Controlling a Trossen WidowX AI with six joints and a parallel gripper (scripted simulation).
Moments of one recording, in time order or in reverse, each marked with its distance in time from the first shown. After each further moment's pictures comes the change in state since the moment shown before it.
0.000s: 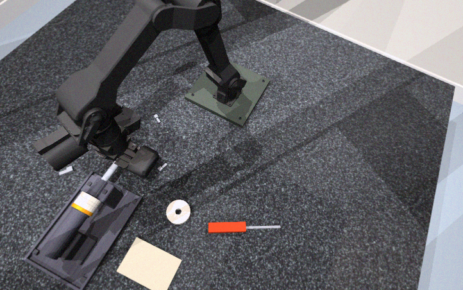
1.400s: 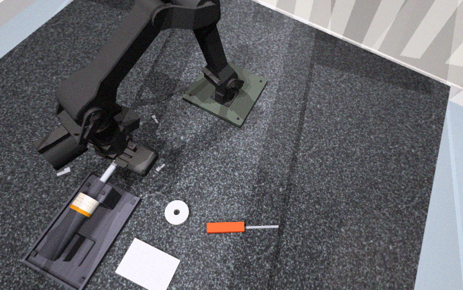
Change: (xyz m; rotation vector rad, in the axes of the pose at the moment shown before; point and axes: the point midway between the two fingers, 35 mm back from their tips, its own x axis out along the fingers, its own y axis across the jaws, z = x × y) arm 0.000 0.000 0.005 0.000 -0.001 0.000
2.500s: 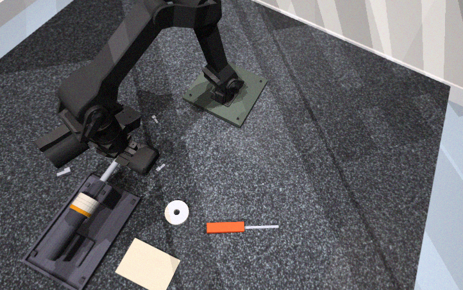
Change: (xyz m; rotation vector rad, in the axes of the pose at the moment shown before) arm 0.000 0.000 0.004 0.000 0.000 0.000
